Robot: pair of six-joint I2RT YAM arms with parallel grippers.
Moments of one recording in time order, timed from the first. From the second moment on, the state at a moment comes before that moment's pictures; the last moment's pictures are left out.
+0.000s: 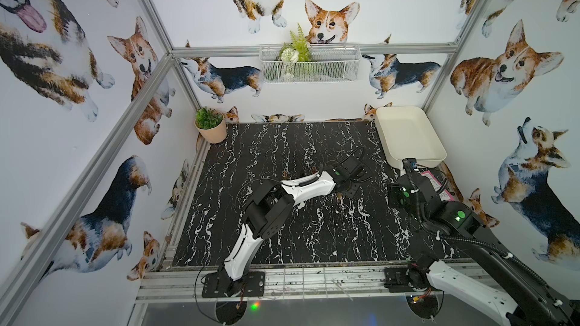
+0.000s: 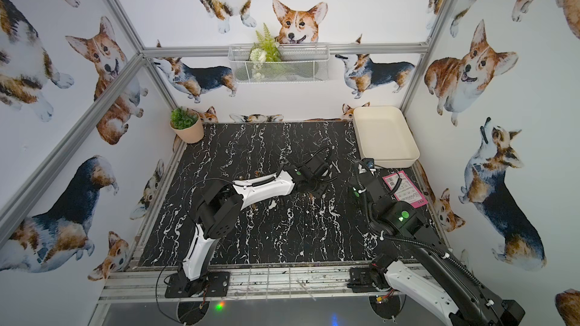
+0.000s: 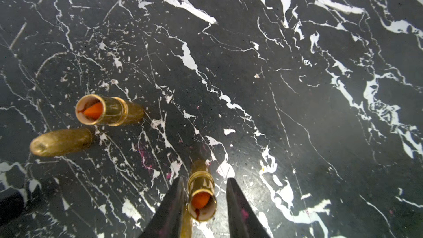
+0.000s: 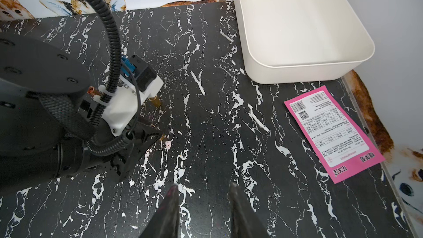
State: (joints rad) left arm -0.97 2.15 1.65 -0.49 -0.07 -0.24; right arm 0.67 0.78 0.90 -0.90 0.45 0.50
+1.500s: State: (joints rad) left arm -0.75 1.77 1.55 -1.10 0.10 -0.31; right arm 0.67 1.09 1.00 -0.65 0.26 0.44
